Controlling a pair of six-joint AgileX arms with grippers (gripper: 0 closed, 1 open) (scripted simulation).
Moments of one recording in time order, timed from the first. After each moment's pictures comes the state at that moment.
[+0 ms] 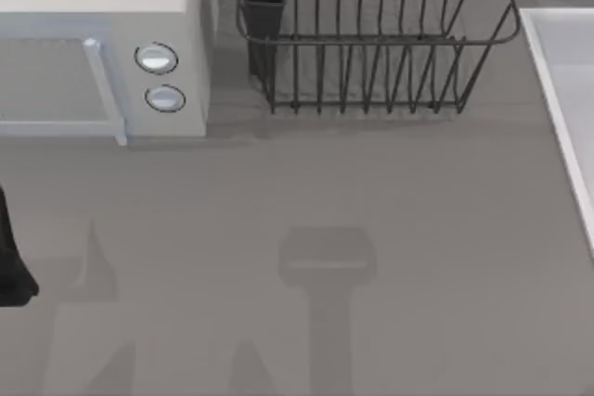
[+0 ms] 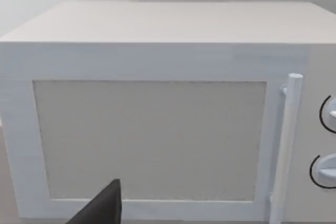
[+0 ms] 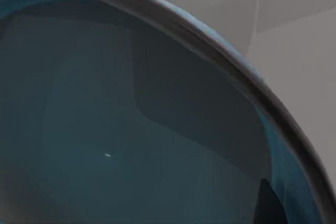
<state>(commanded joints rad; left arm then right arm) 0.00 0.00 0.00 0.00 0.00 0.00 -0.72 1.73 1.18 -1.02 0.00 -0.71</state>
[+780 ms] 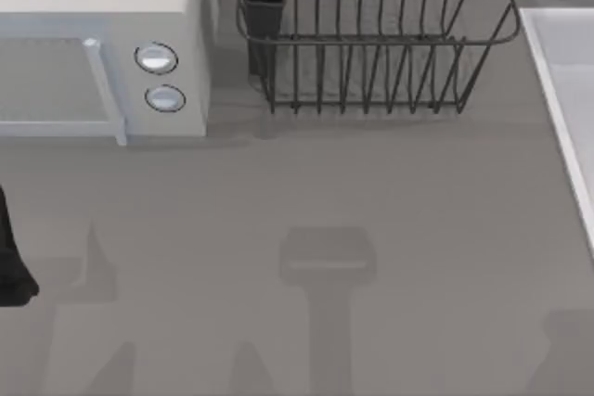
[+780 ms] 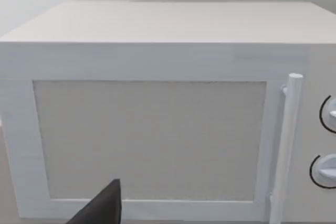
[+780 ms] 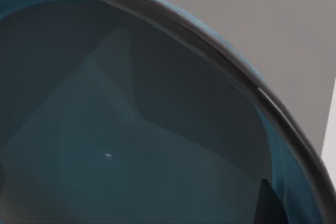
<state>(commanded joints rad) 0.00 0.00 0.00 0.00 0.00 0.00 -0.72 1.63 1.65 -1.59 0.00 -0.71</state>
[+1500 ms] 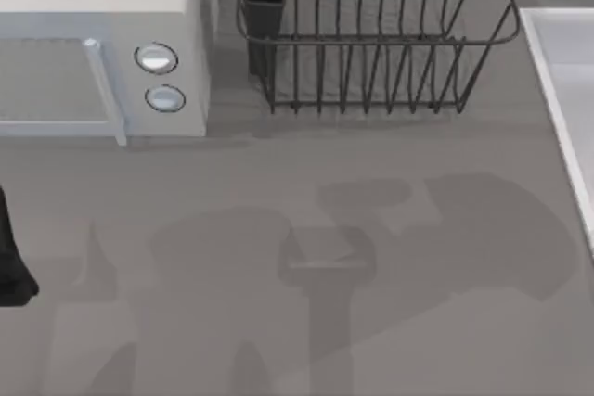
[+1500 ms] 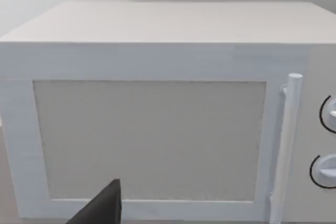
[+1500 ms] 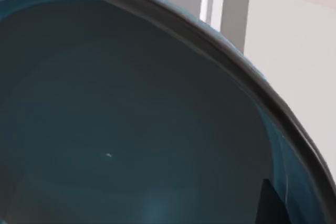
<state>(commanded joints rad) 0.00 0.00 0.00 0.00 0.00 0.00 -0.16 1.60 1.63 -1.13 0.33 -0.43</state>
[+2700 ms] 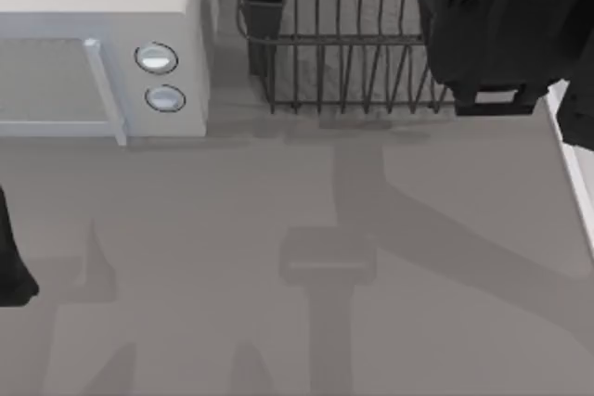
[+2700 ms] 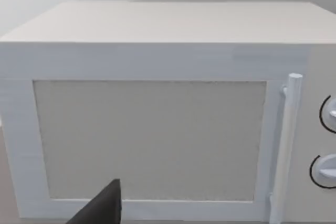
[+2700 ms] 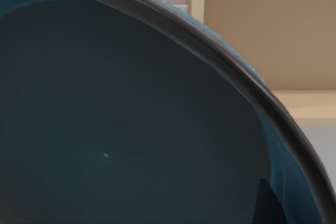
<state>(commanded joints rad) 0.00 0.00 0.00 0.00 0.00 0.00 1.04 1.44 1.44 -0.02 1.06 0.03</state>
